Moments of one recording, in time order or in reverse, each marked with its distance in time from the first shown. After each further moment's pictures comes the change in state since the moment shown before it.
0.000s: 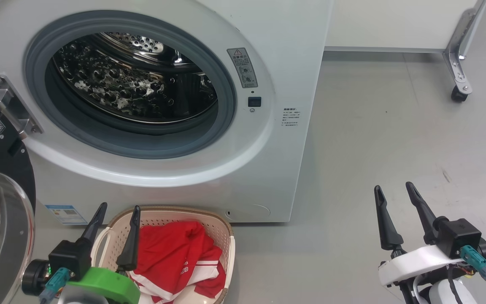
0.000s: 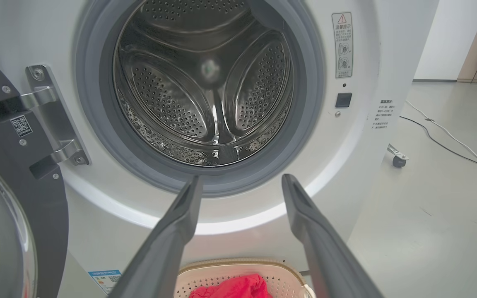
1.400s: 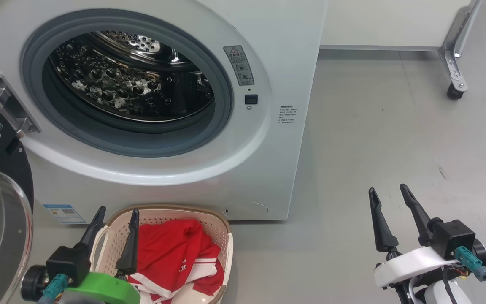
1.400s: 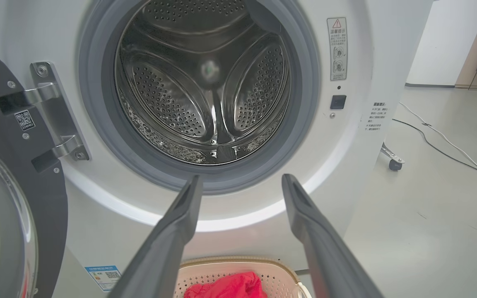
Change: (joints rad) left arm 0.032 -0.014 0.019 -0.033 -0.001 0.000 0.000; right arm 0.000 0.006 0.016 0.007 0.000 0.001 0.000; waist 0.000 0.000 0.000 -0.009
